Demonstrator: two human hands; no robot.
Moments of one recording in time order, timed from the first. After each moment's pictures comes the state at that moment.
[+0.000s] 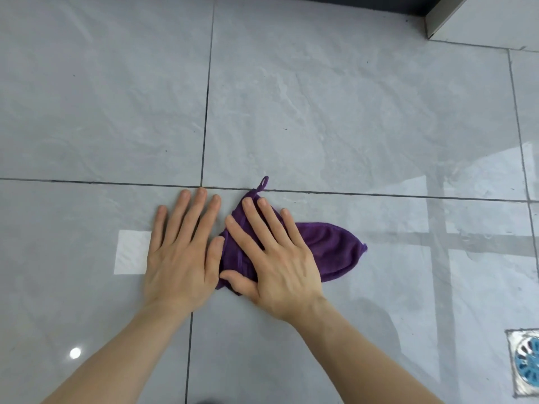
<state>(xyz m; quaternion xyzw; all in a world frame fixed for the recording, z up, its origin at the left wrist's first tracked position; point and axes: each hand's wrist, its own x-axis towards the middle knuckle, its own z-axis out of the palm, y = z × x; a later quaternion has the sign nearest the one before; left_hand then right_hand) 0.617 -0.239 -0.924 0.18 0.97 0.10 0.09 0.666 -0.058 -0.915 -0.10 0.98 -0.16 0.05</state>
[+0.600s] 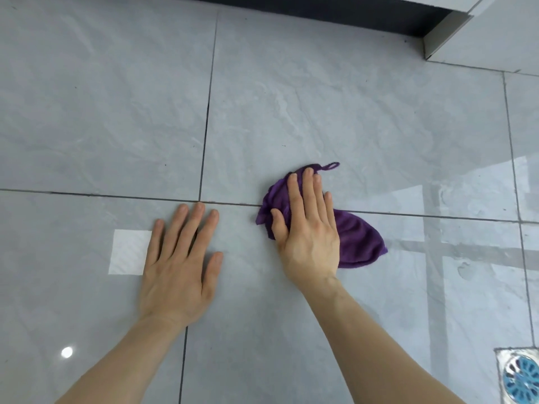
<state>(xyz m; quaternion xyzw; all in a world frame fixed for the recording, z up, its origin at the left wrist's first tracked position) 0.615 -0.237 -0.923 0.17 0.98 0.09 0.10 0.616 -0.015 -0.925 0.13 0.98 -0.14 -0.01</state>
